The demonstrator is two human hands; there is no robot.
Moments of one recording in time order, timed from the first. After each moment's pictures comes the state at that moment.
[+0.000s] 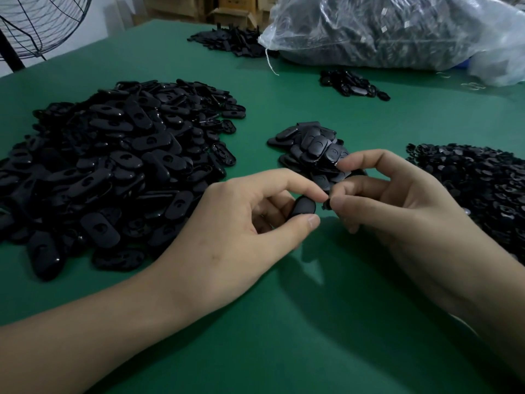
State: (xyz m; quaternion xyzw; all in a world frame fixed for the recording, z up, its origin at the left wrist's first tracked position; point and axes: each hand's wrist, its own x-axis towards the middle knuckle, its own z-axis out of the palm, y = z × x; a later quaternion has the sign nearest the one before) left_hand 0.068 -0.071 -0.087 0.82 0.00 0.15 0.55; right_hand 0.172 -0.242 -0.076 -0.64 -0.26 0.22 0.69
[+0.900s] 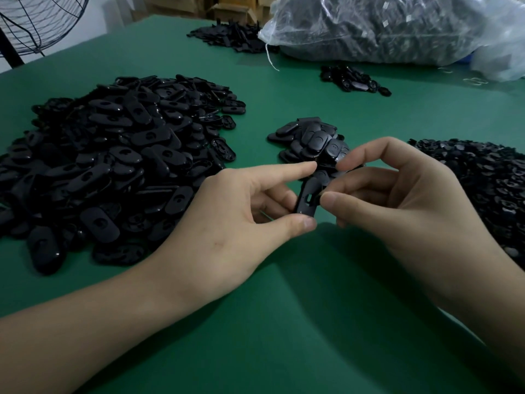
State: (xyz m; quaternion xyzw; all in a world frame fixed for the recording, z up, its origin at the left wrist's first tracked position) left_hand 0.070 -0.068 -0.087 0.81 0.05 0.14 0.57; right_hand 0.164 -0.240 -0.074 -0.71 -0.30 0.11 0.63
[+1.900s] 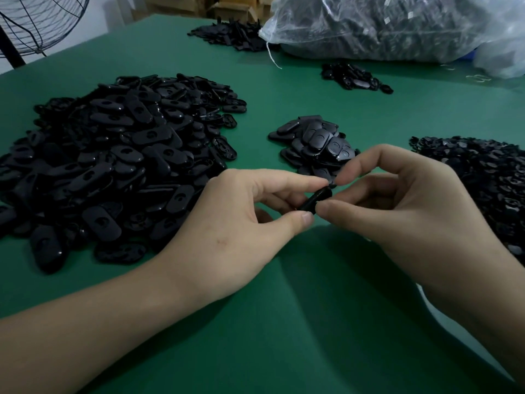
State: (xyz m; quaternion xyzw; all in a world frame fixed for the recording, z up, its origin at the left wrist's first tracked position) left_hand 0.070 -0.071 -0.087 0.83 0.04 0.15 0.54; right_hand 0.156 -0.240 -0.068 -0.76 -0.28 0.09 0.58
